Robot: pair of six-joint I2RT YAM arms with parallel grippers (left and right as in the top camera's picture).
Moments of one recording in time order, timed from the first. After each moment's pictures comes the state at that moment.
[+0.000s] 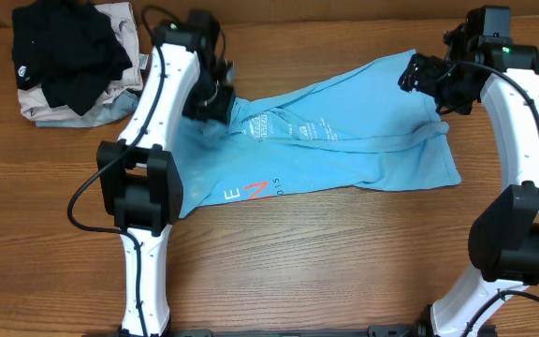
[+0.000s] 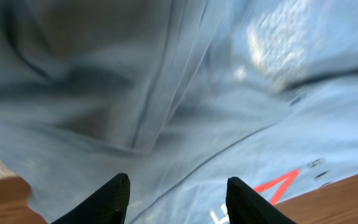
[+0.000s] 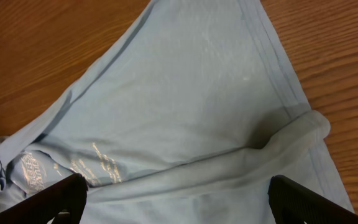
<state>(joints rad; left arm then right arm) -0.19 2.37 2.21 -1.45 0.12 0.04 -0.11 1.94 1.78 -1.00 -0.22 0.24</state>
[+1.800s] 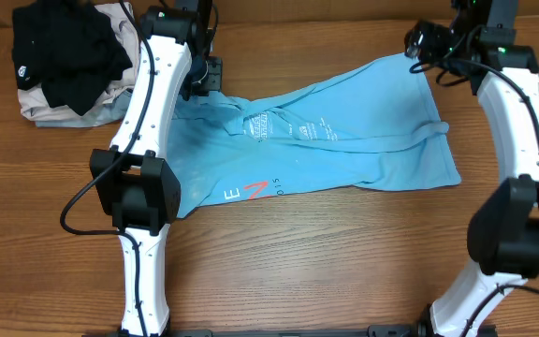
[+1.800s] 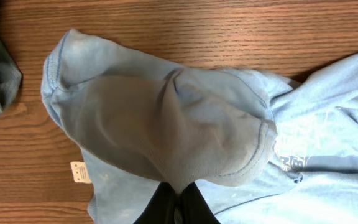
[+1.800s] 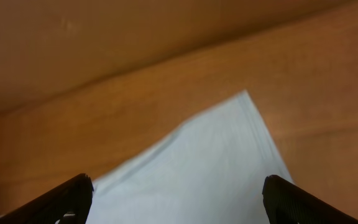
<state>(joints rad) -0.18 2.37 2.40 -1.39 -0.04 -0.16 -0.11 2.00 1.78 -0.55 -0.22 0.23</state>
